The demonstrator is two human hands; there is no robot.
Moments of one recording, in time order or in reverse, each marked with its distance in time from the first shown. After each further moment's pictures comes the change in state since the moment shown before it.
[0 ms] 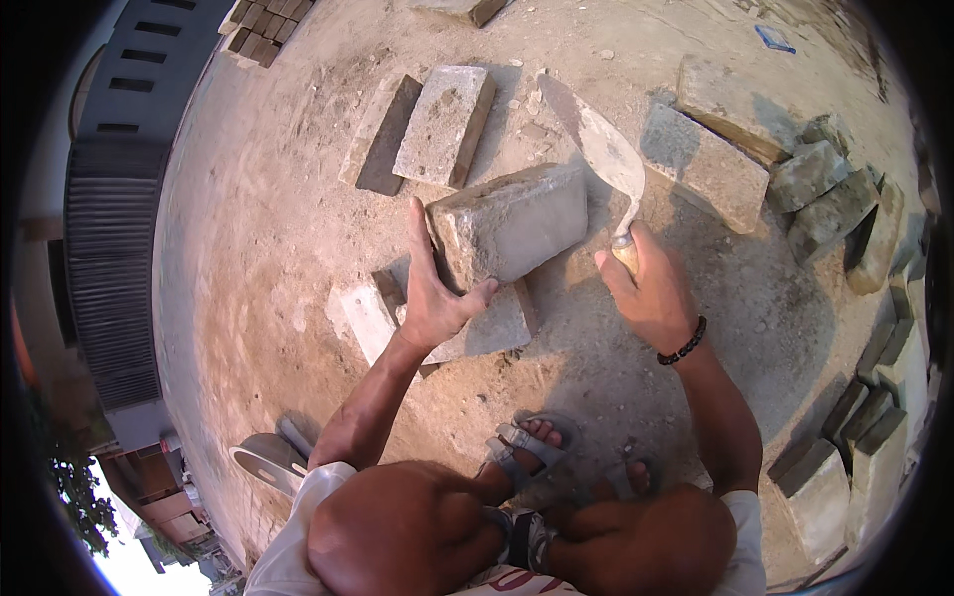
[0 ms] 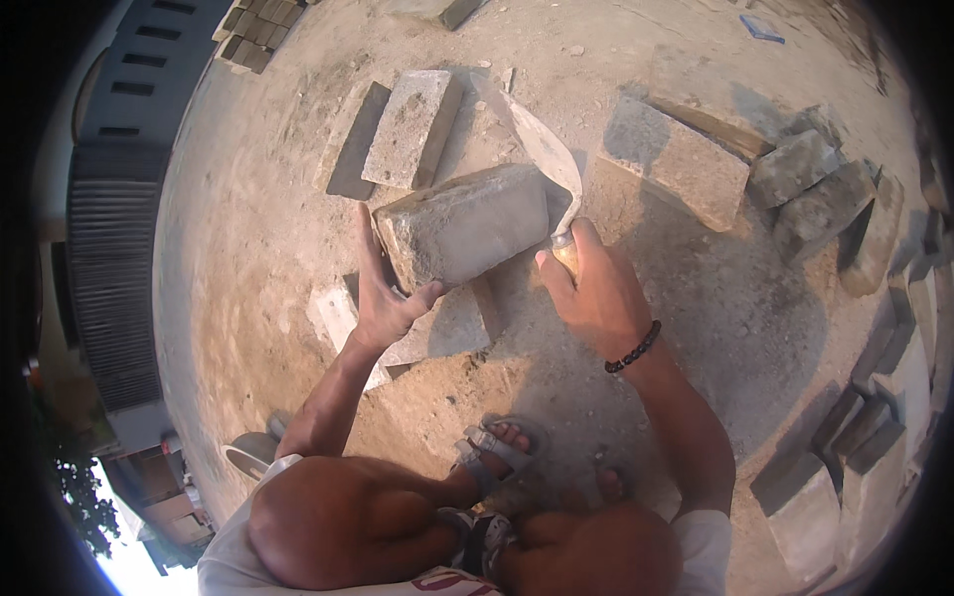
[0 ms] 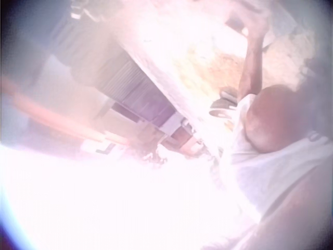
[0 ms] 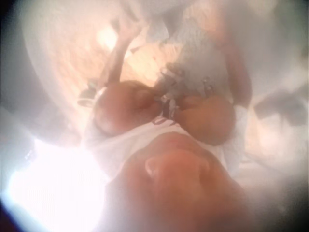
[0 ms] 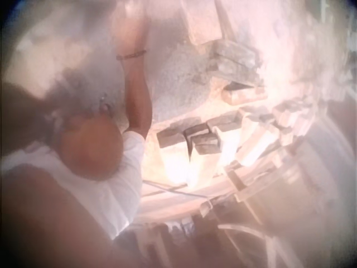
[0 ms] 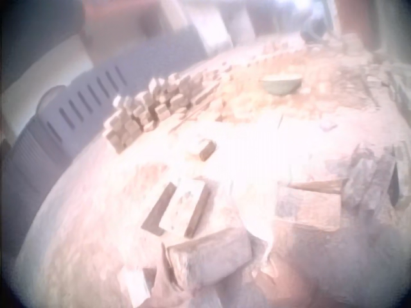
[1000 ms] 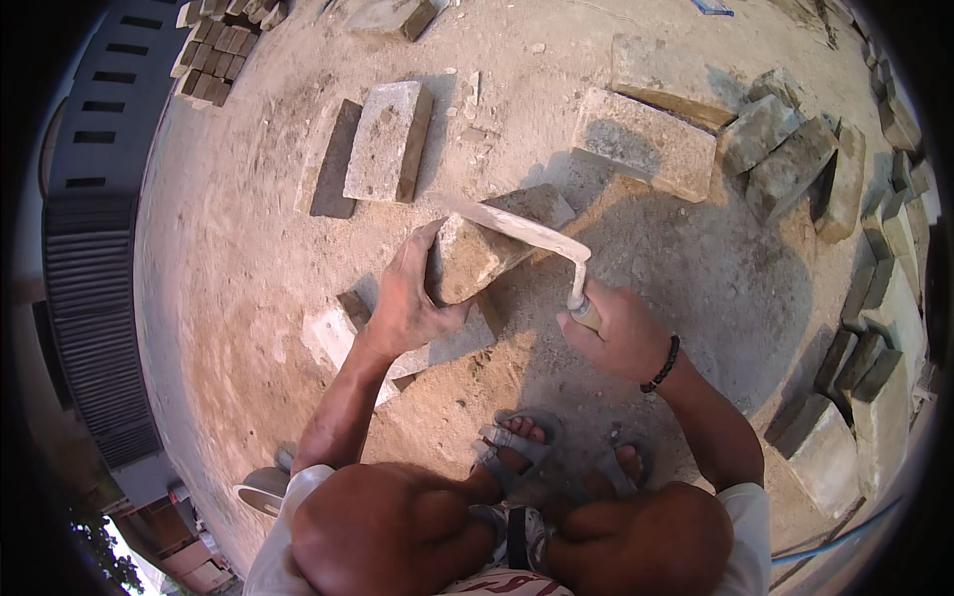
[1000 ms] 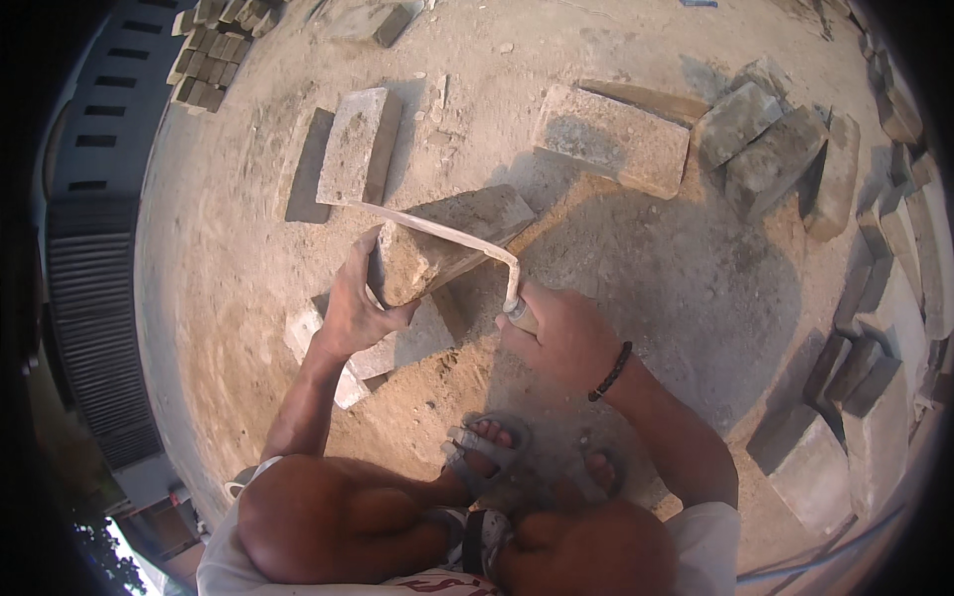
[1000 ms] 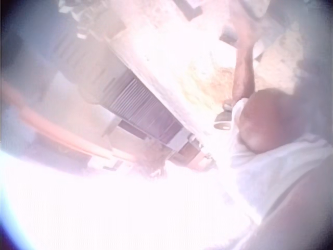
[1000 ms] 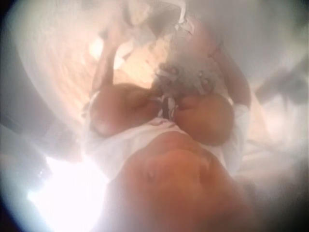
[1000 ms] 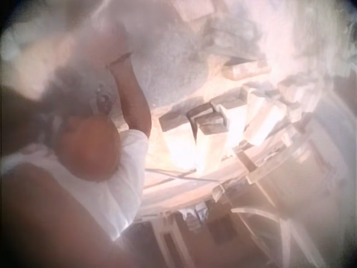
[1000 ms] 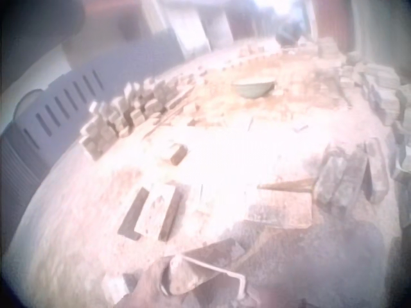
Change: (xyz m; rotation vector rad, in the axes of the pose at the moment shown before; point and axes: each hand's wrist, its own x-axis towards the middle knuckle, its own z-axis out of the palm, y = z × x) left_hand 0.021 0.033 0.013 0.496 -0.272 0.181; right_hand -0.058 0.027 -0.013 -0.017 -0.117 -0.173
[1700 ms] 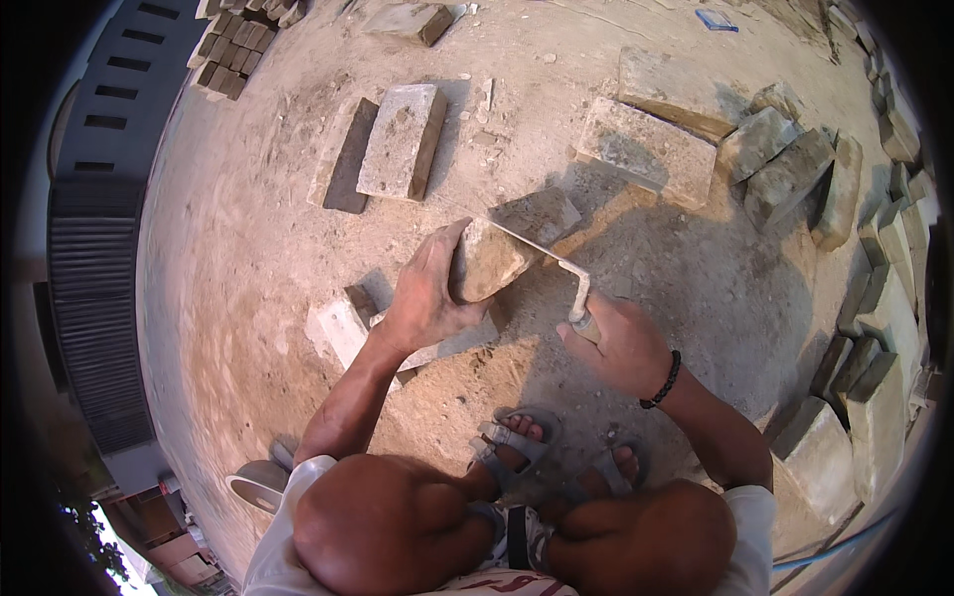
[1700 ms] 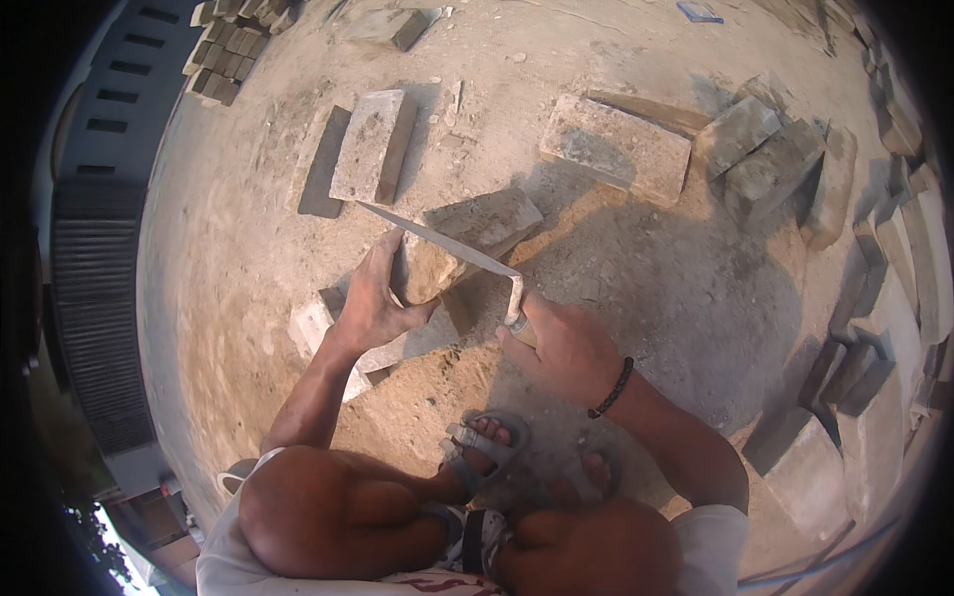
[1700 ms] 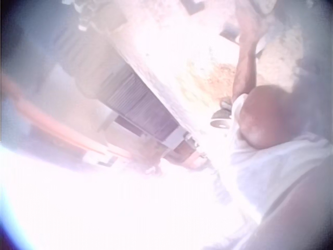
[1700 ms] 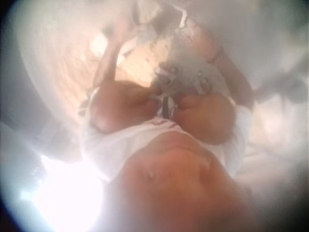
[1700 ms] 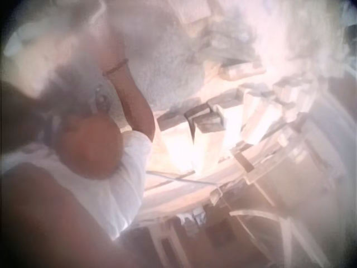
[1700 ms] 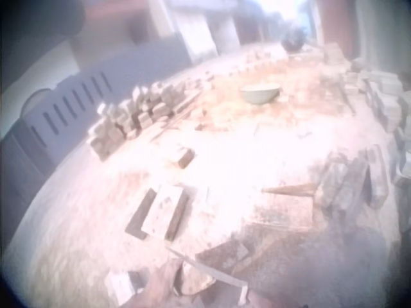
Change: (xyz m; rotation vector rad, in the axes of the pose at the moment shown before) left_hand -0.009 0.010 0.002 0.058 -0.053 -0.027; right_hand -0.011 -0.013 0.005 -0.107 0.072 0.128
